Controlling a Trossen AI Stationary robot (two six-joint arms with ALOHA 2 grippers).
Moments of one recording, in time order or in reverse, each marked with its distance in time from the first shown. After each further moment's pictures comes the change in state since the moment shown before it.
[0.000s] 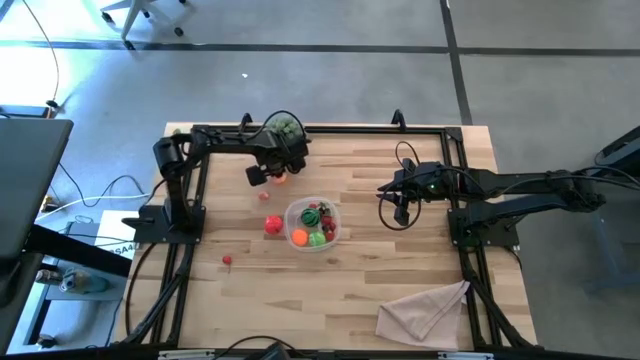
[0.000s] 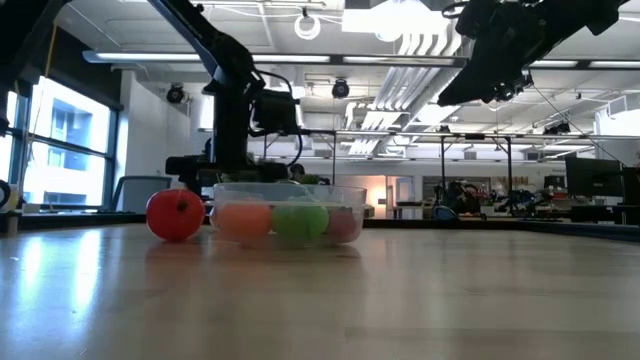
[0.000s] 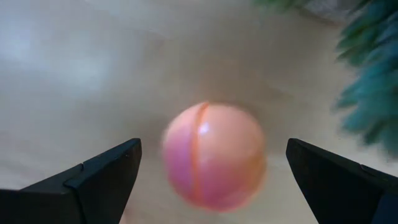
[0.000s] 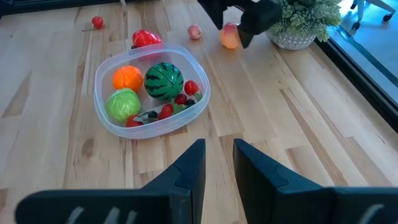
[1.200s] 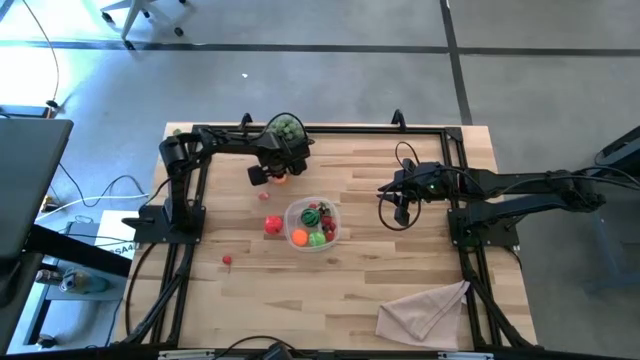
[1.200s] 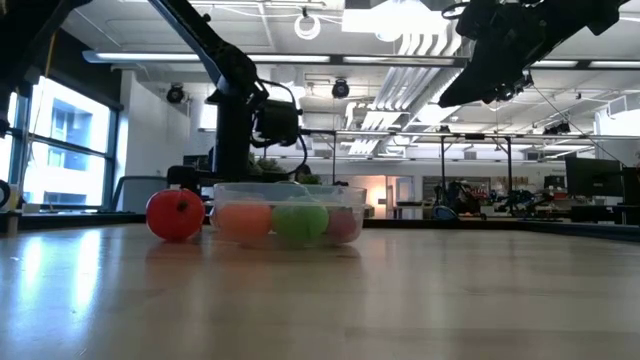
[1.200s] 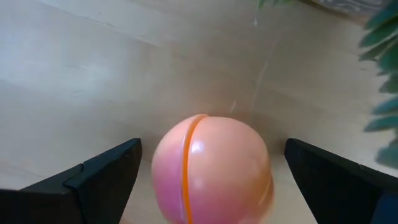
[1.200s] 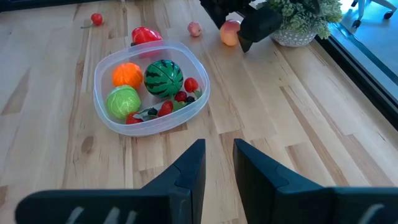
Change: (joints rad) left arm 0.001 0.051 0.002 0.027 -0.010 0.050; right arm 0.000 0.000 0.000 -0.009 0.000 0.000
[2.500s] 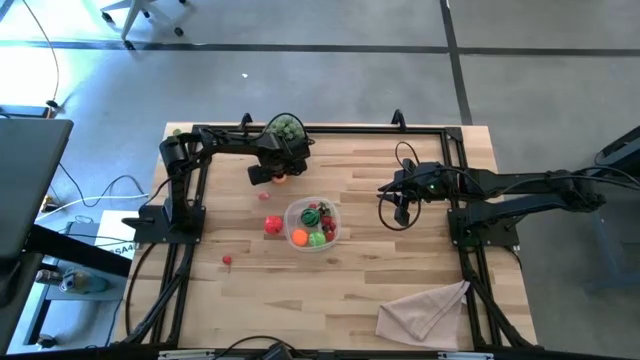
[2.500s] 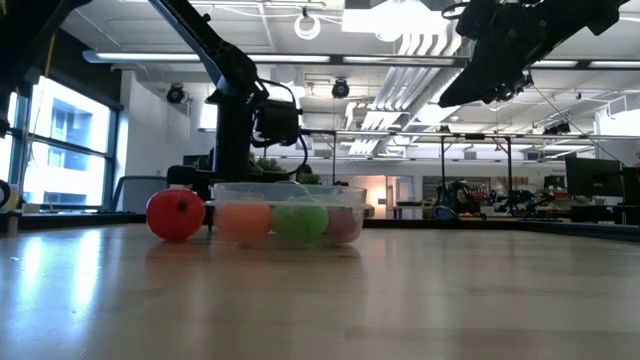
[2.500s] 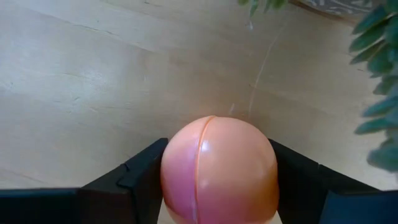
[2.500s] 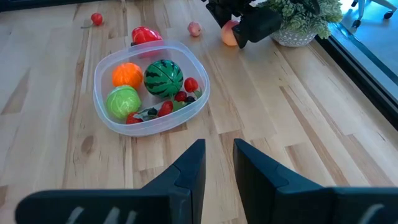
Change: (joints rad) left arm 0.000 0.002 0.000 -0.002 -0.016 0.021; right arm 0.000 0.000 0.000 0.000 0.000 0.000
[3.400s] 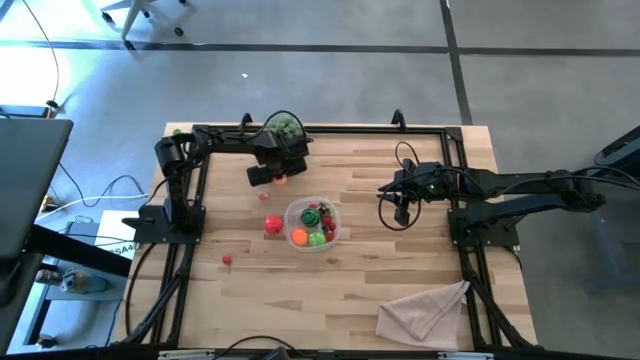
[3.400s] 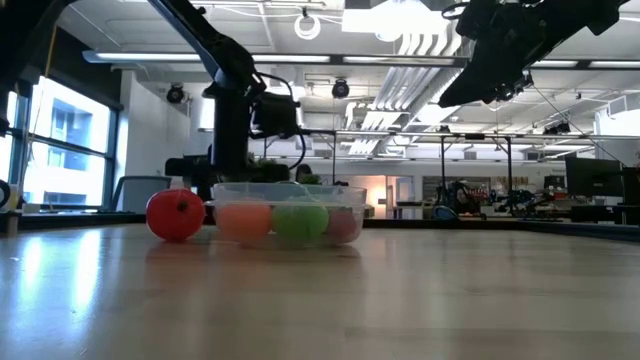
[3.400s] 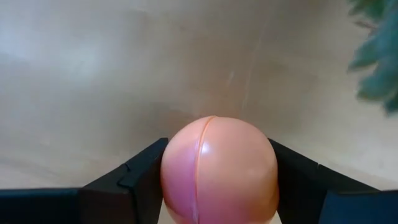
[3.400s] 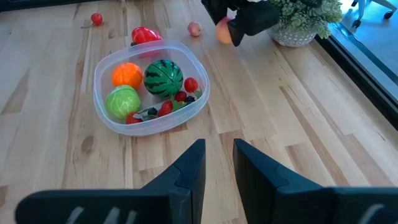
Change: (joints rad) left arm 0.000 -0.045 0.002 -0.028 0.098 -0.001; right arm 0.000 0.000 0.000 0.000 0.000 0.000
